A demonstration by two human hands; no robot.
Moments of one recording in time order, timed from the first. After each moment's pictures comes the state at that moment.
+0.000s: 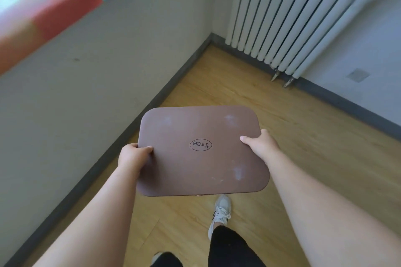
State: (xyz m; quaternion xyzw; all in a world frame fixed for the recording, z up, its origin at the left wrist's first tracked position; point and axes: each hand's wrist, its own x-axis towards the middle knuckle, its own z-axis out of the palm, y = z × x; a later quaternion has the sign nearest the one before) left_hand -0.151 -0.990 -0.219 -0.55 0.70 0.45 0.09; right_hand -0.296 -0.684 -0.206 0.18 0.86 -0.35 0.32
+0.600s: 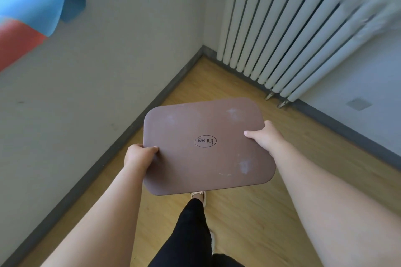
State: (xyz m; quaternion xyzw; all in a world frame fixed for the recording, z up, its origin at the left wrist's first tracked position) left_hand -0.385 -0.960 -0.250 -0.56 0.67 0.47 0.10; right_hand -0.555 -0.664 -0.212 0.17 0.87 -0.33 0.33
